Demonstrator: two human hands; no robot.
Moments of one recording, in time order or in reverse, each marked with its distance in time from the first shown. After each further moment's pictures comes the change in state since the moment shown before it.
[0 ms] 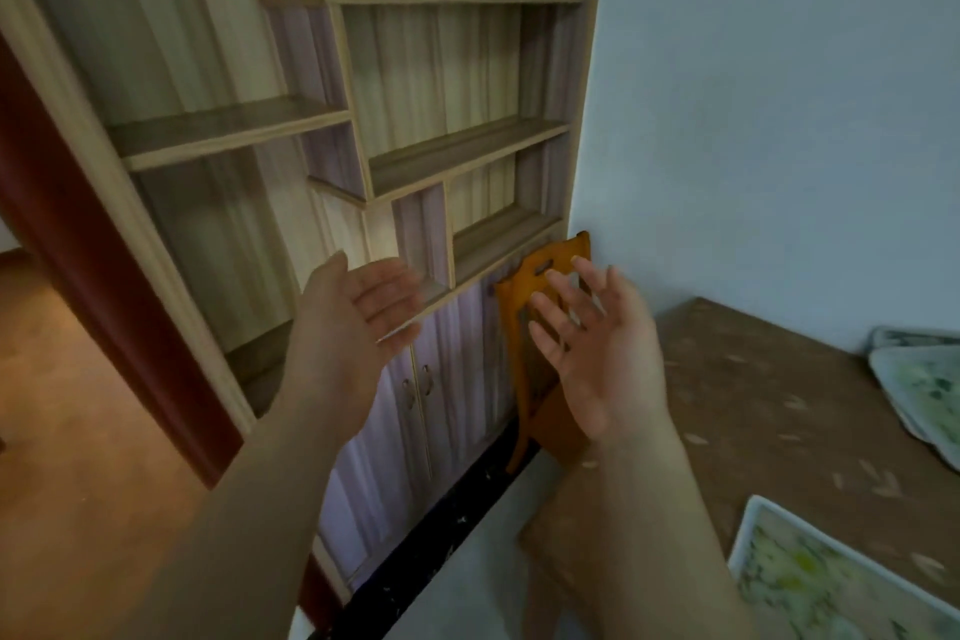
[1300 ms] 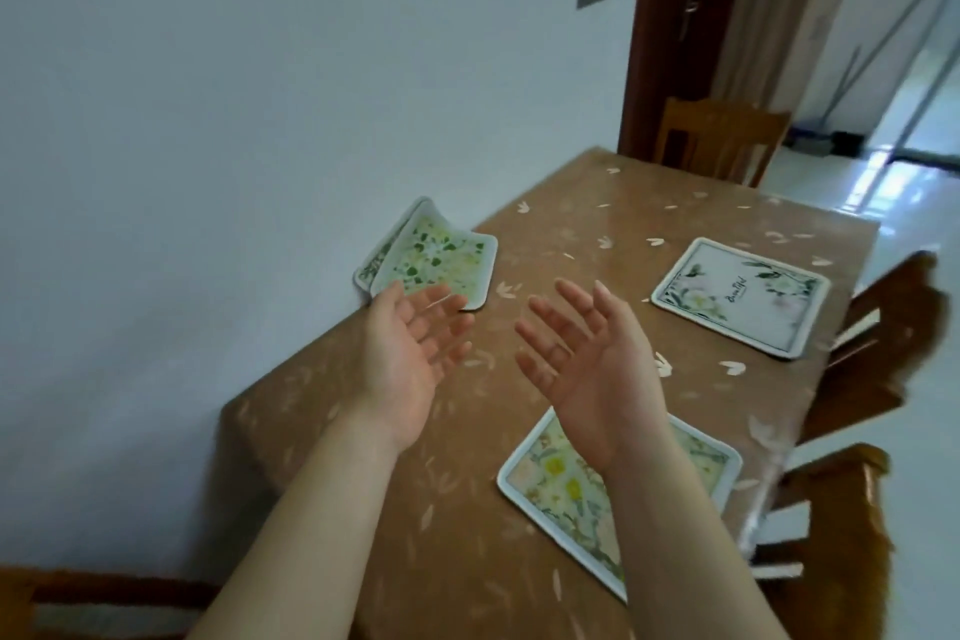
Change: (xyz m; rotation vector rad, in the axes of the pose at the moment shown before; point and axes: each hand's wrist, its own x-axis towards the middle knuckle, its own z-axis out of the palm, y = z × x) left_hand 0.129 -0.231 0.456 0.214 -1.394 -0.771; right_hand 0.071 -0.128 -0.202 0.370 1.146 -0.887
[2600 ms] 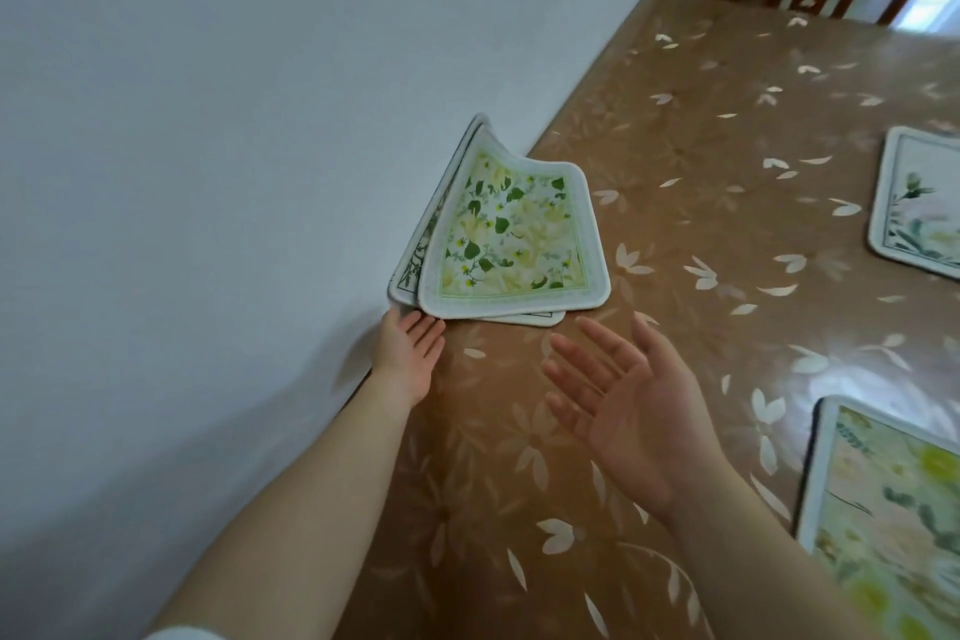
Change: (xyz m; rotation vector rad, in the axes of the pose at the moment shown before) left_hand 0.560 -0.089 -0.266 -0.003 0.169 -0.491; right_hand 0.347 0.233 0.089 0.061 0.351 0.226
